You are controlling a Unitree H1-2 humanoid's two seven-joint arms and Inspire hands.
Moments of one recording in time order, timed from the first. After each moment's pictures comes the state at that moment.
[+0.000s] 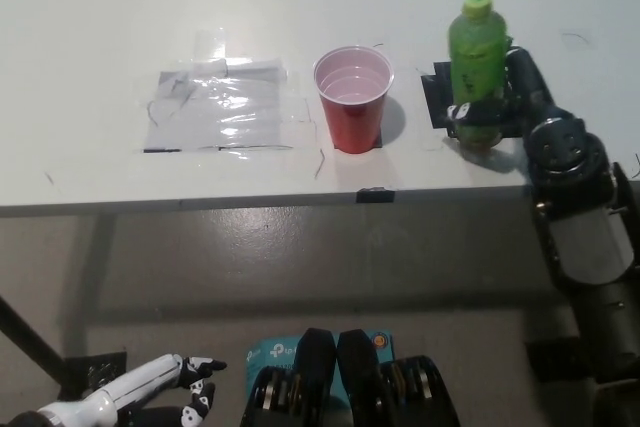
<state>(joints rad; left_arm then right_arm) -0.08 0.61 -0.30 -0.31 0.12 0.45 -0.53 -0.83 -0.11 0.01 0.50 -0.34 0.47 0.04</state>
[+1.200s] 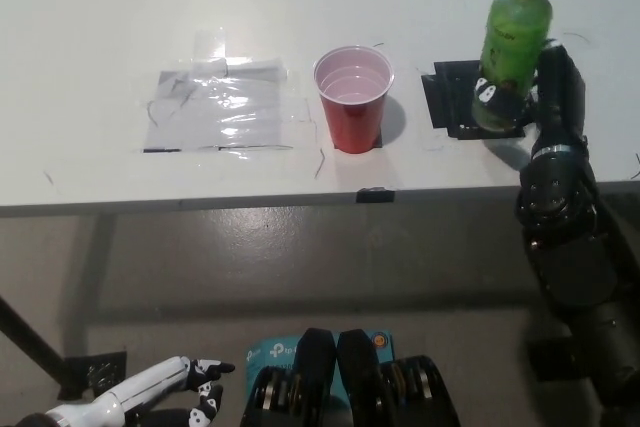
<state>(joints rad) -0.08 0.60 -0.31 -0.31 0.11 0.46 -0.53 -0.79 -0.17 0.14 0.65 -0.44 0.09 -0.38</state>
